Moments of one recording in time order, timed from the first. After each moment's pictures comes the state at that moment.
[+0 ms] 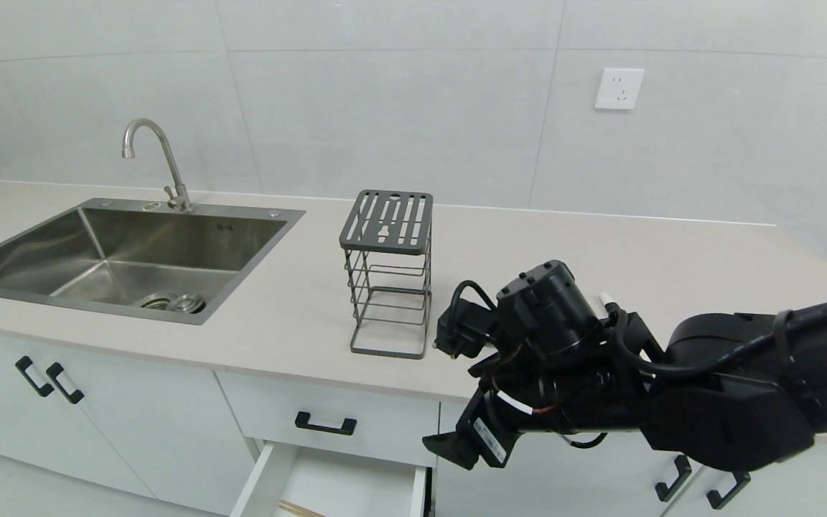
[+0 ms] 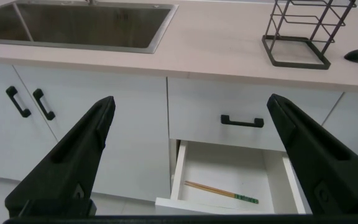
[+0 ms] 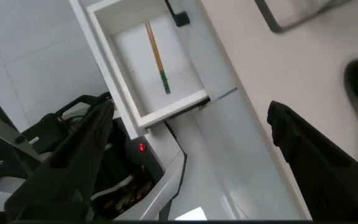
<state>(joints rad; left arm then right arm) 0.00 0.00 0.00 0.00 -0.02 0.00 0.82 1.92 -0.99 -0.10 0.07 -0.12</state>
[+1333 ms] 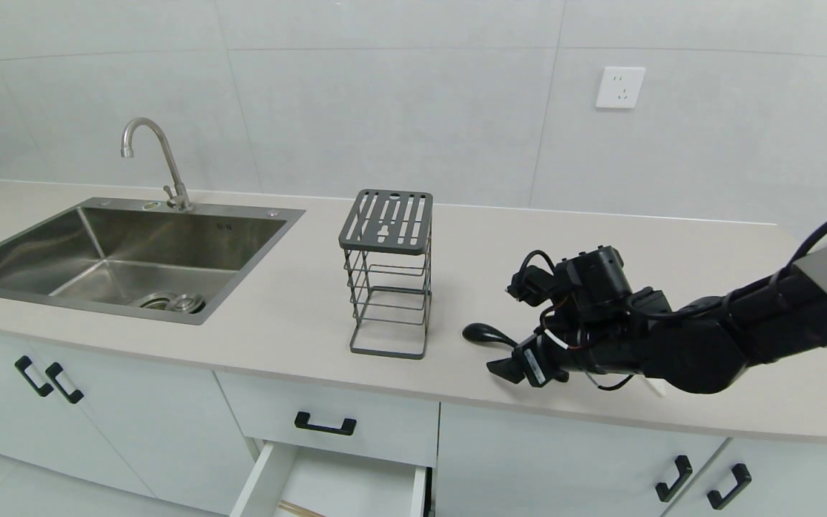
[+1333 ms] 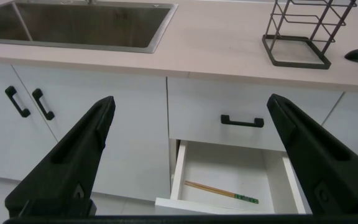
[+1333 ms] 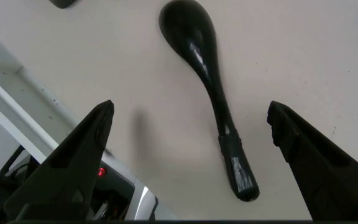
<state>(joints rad) 0.00 0.00 0.00 0.00 -0.02 0.00 0.51 2.05 -0.97 -0.28 0.04 -0.11</state>
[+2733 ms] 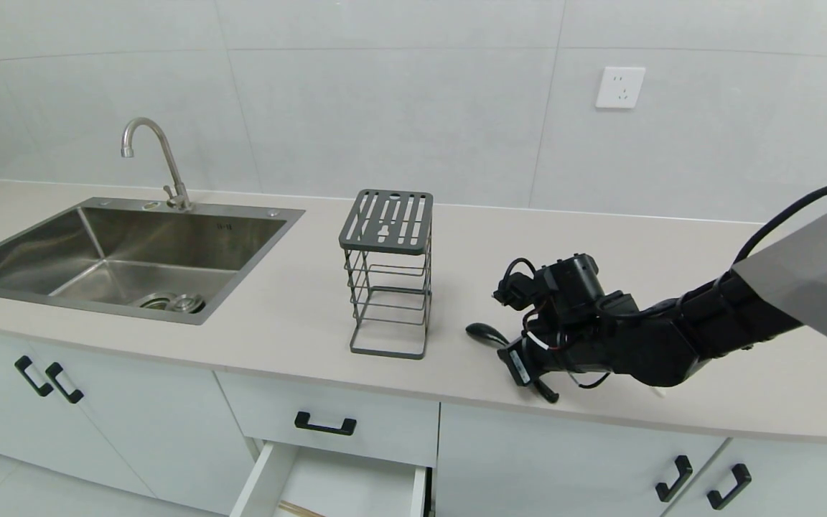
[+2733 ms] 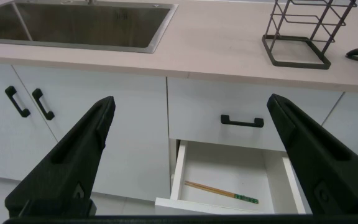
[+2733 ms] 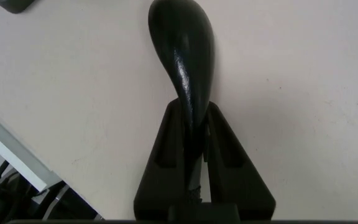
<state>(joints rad) 0.00 0.00 0.00 0.00 -0.02 0.00 0.51 2.14 -1.04 -0.28 0.04 -0.11</state>
